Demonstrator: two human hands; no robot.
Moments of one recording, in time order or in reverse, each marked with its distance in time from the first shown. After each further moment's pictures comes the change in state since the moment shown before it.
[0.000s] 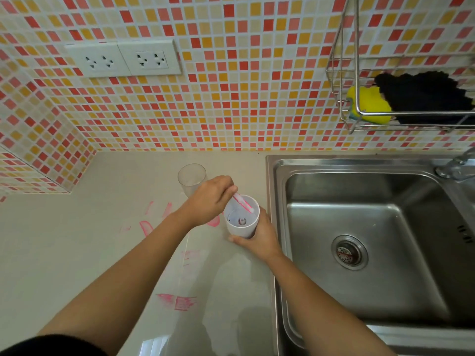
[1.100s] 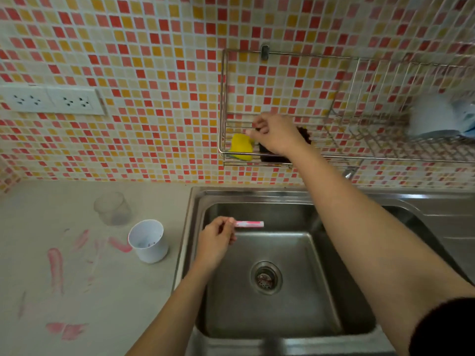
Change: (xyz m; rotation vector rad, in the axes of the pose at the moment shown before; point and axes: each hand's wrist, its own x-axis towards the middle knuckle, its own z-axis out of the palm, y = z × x) left_hand 0.039 0.221 0.125 -0.830 0.289 -0.413; right_hand 0.051 -0.160 -0.348 -0.571 0.168 -0.318
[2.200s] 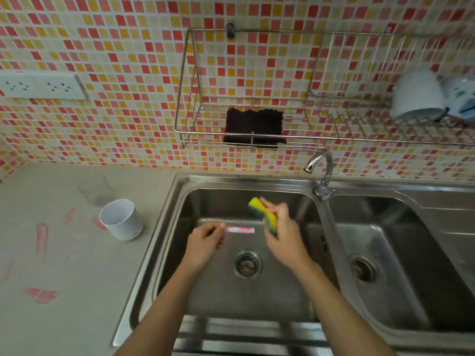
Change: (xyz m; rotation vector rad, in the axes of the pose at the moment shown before) left_hand -0.031 -0.018 0.078 0.098 0.073 -0.039; right_hand -0.205 0.142 0.065 0.423 0.049 -0.058
